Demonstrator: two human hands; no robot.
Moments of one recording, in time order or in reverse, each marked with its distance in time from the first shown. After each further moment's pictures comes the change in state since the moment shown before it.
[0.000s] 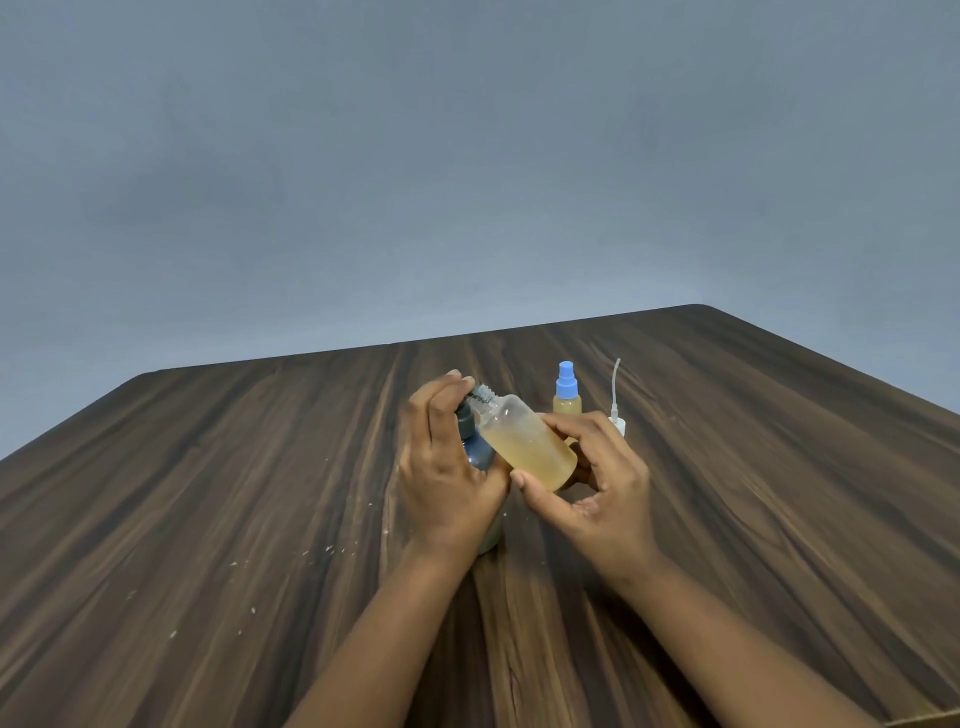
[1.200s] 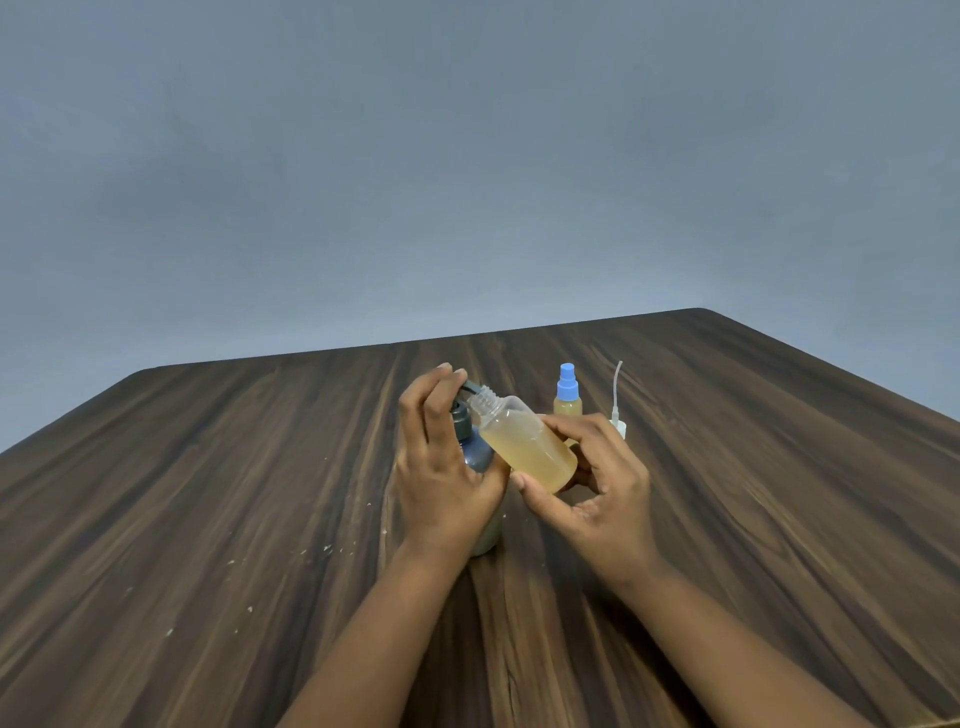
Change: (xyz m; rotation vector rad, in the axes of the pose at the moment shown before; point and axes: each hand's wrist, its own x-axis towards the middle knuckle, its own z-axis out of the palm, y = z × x) left_hand 0.001 -0.002 -0.001 0.010 -0.013 -0.005; right_hand 0.000 0.001 0.000 -0.002 -0.001 0.008
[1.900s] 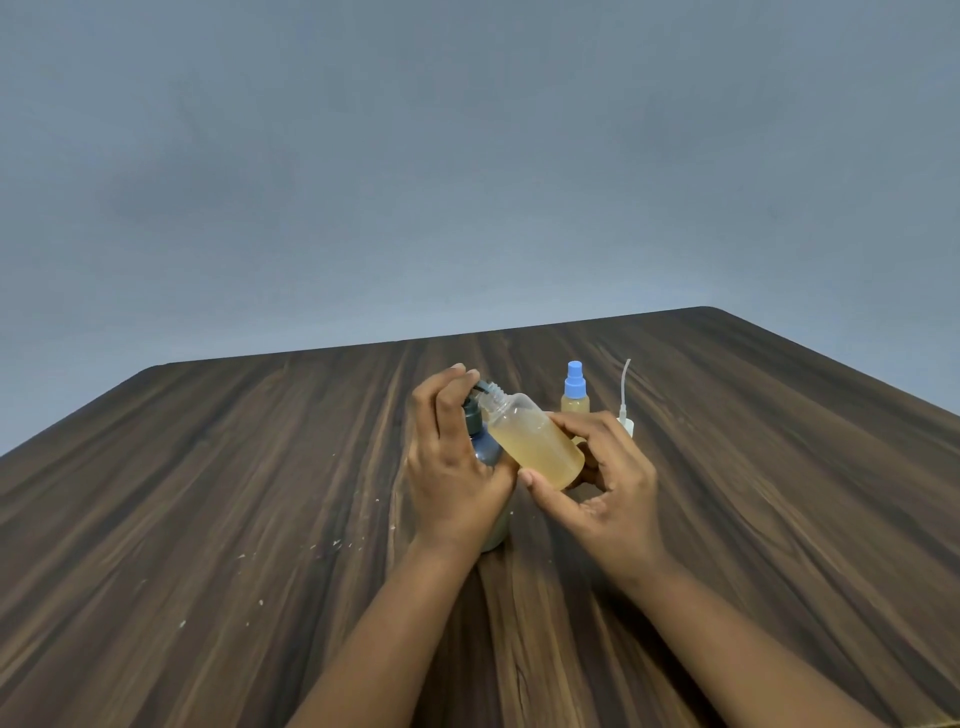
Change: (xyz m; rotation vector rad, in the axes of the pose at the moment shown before) left_hand 0.000 0.003 0.001 -0.006 0.005 -0.030; right_hand 0.000 0.000 0.001 -0.008 -0.005 -0.002
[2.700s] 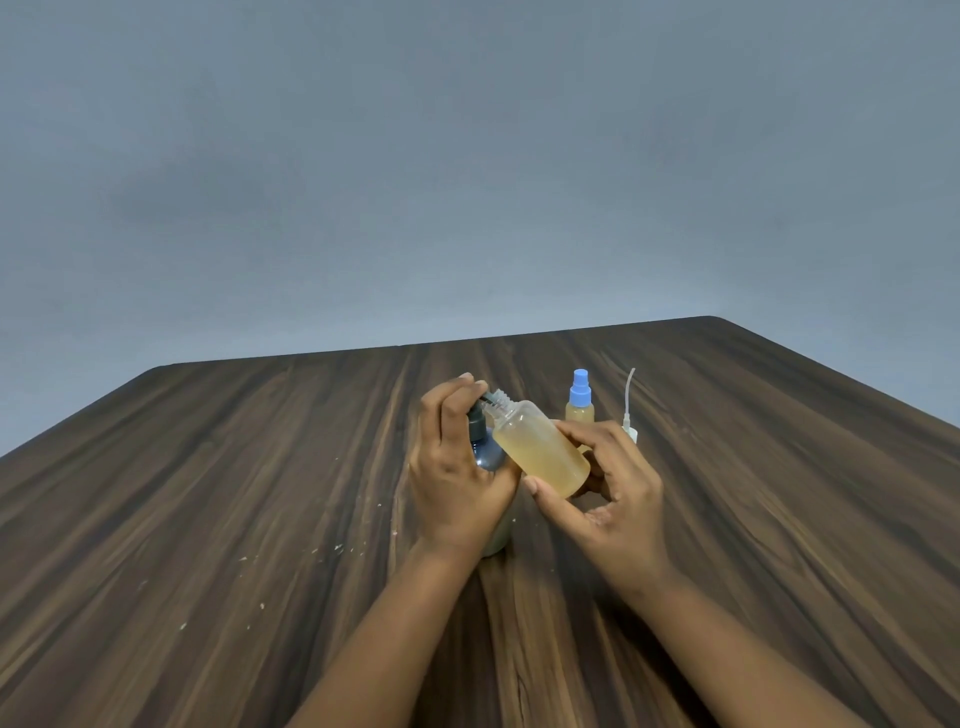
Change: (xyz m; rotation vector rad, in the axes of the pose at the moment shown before) left_hand 0.001 -0.005 0.002 -0.030 0.015 0.013; right_hand -0.001 0.001 -0.001 -0.024 0.005 0.007
